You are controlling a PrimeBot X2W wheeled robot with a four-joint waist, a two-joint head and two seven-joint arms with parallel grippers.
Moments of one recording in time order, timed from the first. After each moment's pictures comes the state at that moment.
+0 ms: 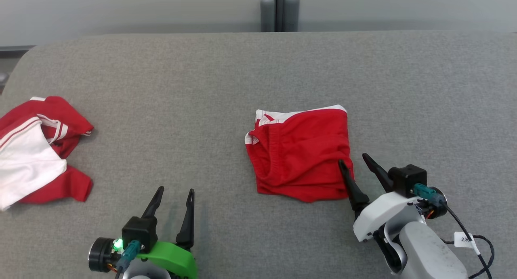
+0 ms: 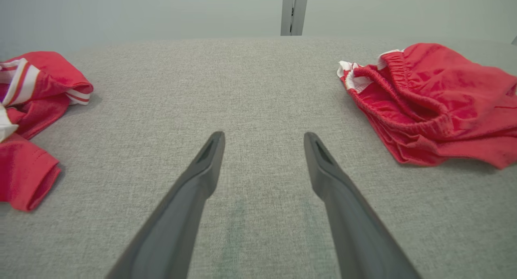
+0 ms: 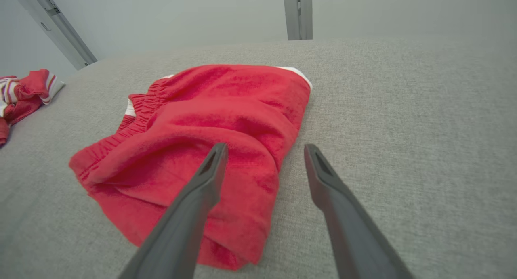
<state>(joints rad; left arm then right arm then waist) -0.09 0.05 -0.18 0.39 -0.13 -0.12 -0.26 -0.34 -0.05 0.21 0.59 0.26 0.13 -0.26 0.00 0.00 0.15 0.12</state>
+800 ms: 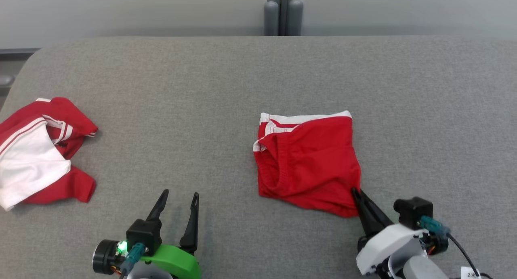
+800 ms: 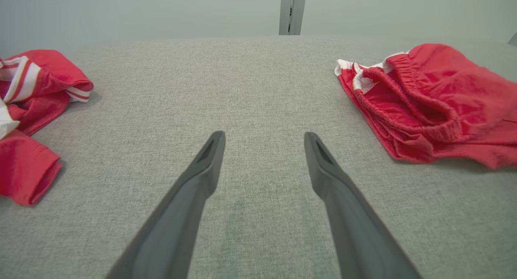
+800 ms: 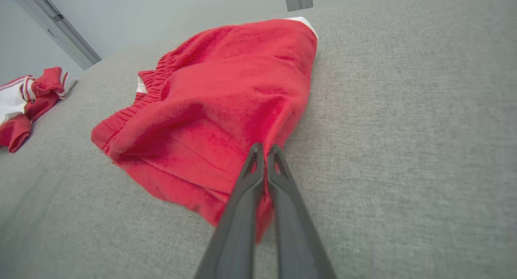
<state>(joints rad) -0.09 0.05 -0.20 0.39 -0.13 -0.12 -0.26 -0.21 -0.05 0.22 0.52 0.34 0.13 -0.26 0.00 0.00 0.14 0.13</state>
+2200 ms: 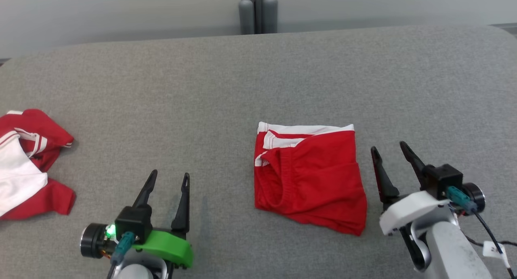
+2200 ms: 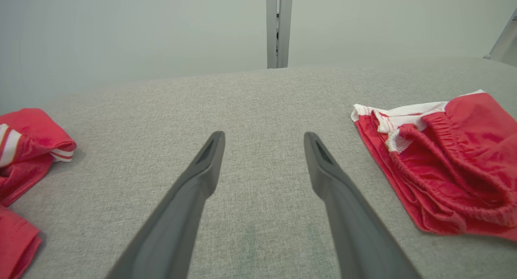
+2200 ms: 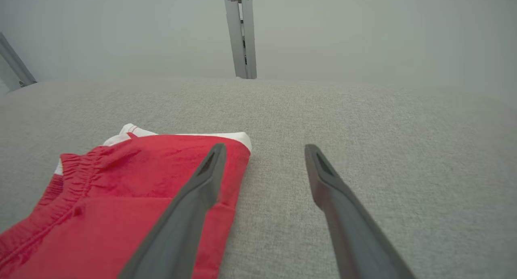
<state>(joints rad) -0.10 0.05 -0.15 0.31 -0.08 -0.12 -0.26 -0.24 -0.05 0.01 0.39 0.10 0.13 -0.26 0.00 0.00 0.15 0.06</state>
